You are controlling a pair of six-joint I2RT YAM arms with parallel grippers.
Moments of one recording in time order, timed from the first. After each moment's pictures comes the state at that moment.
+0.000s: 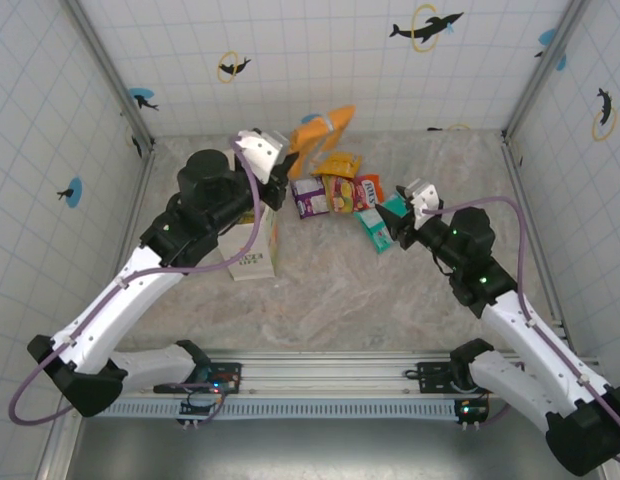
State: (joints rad) left arm -0.72 1.15 1.33 -0.27 0.02 0.14; right arm 0.48 0.86 0.67 0.11 -0.23 -0.15
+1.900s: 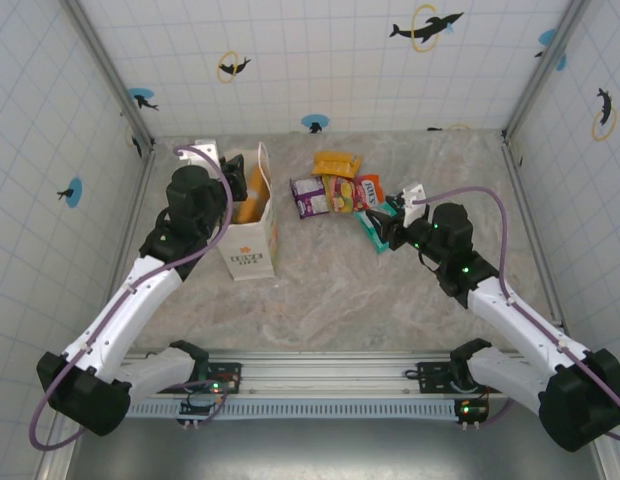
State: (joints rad) left arm -0.45 1.08 1.03 -0.15 -0.21 -0.25; right arm 0.48 1.00 0.62 0.17 -0.25 0.03
